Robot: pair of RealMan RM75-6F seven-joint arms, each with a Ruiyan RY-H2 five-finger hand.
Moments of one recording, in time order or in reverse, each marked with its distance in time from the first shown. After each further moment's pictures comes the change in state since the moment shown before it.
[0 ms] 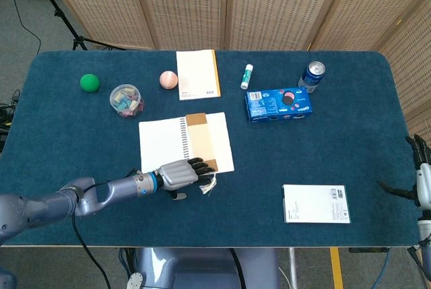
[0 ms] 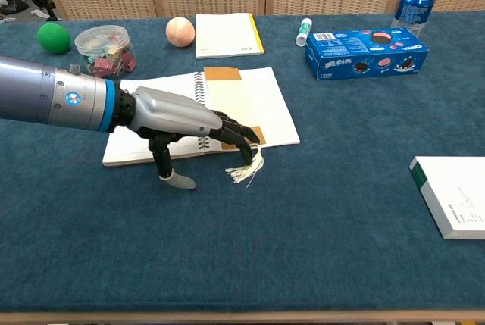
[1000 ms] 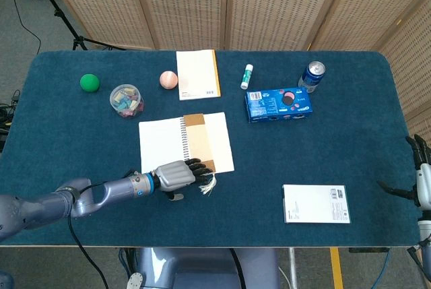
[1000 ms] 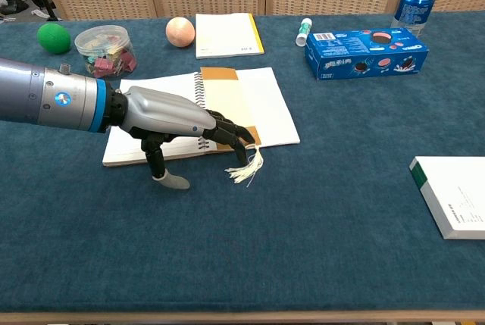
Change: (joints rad) left arm 0.013 0.017 0.010 -0.012 0.011 0.023 0.010; right arm -0.002 0.001 0.000 -0.006 -0.002 0.005 -0.005
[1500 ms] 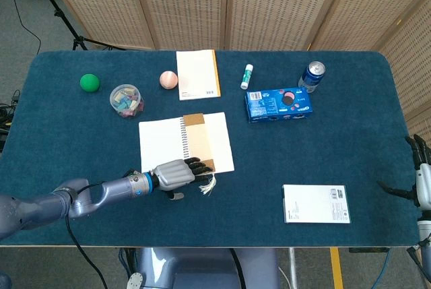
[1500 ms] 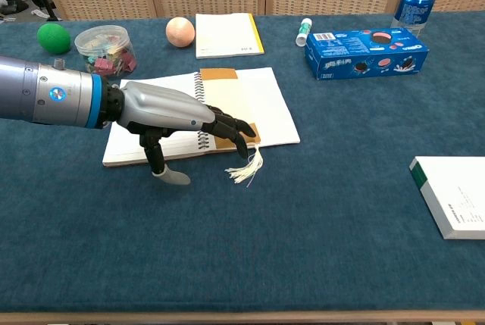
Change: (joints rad) left arm 0.010 0.015 -0.004 -0.014 0.001 0.026 -0.003; right arm -0.001 0.000 -0.001 -0.003 -0.002 0.003 -0.004
